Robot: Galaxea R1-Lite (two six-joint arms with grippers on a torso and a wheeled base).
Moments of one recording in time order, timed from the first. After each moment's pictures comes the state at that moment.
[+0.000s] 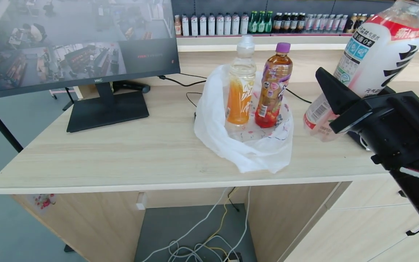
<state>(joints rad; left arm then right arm) 0.00 0.00 0.00 0.00 0.00 0.00 0.61 1.54 -0.54 -1.57 -0.22 -0.16</state>
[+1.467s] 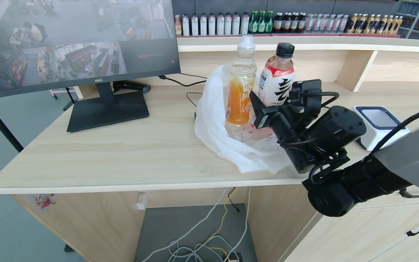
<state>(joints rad) 0.00 0.00 0.00 0.00 0.00 0.00 0.53 2.08 -1.00 -1.57 -0.19 -0.14</state>
